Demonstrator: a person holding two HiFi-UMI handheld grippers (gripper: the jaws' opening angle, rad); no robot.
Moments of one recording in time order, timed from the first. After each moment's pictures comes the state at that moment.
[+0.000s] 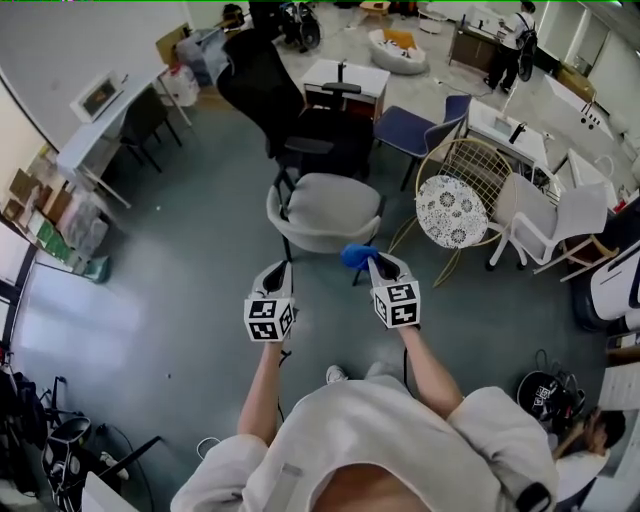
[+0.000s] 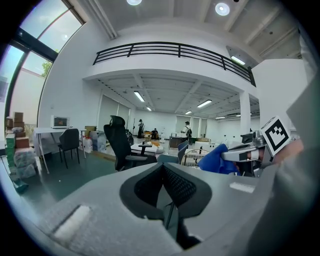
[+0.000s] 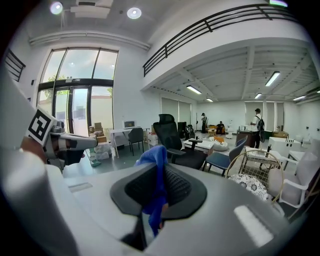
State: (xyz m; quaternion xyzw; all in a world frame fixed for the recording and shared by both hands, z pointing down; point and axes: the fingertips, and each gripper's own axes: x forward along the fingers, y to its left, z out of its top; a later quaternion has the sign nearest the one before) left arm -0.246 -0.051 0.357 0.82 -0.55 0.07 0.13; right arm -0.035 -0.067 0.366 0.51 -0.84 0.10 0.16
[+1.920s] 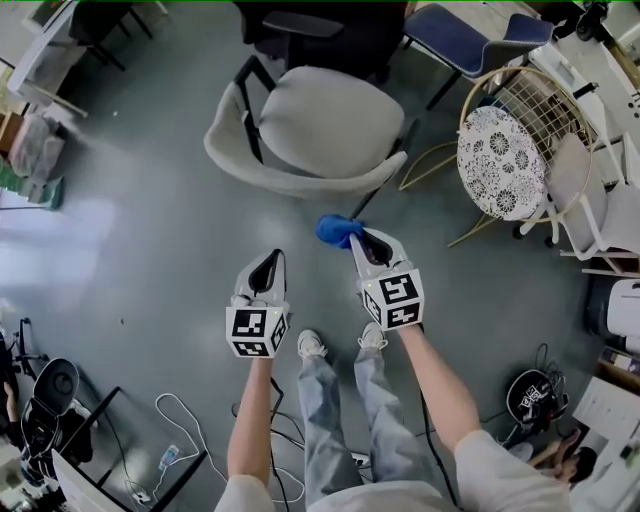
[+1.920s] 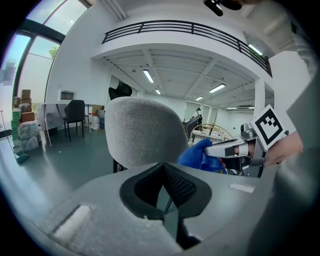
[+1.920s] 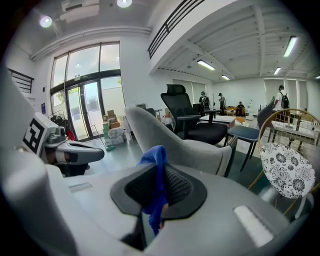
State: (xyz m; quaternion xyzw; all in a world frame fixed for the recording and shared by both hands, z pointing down) left arm -0.187 -0.096 0.638 0.78 -0.58 0.11 0.21; right arm -0.043 -0.146 0.642 0.41 -0.88 0.17 0.20
